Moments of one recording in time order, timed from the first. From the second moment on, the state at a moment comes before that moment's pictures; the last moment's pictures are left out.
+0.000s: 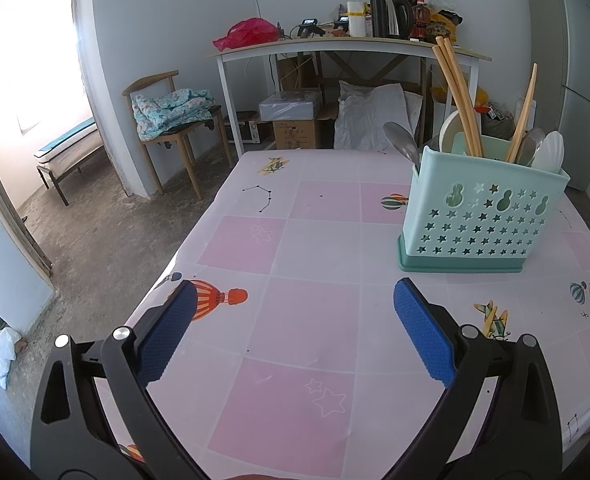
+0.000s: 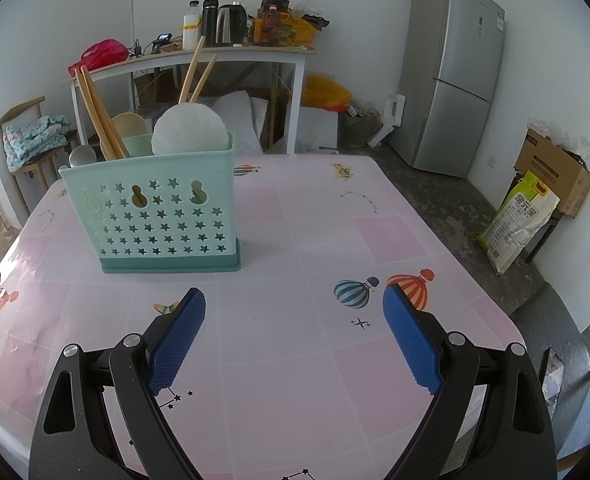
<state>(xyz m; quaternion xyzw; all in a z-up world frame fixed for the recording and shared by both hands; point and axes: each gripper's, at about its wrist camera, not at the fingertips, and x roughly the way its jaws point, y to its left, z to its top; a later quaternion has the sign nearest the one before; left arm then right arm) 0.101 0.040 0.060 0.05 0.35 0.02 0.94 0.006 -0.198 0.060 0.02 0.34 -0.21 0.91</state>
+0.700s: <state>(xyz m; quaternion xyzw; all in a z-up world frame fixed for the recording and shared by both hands) 0.099 0.041 0.062 0.05 0.34 0.02 0.94 0.006 -0.196 0.063 0.02 0.34 -0.21 0.92</state>
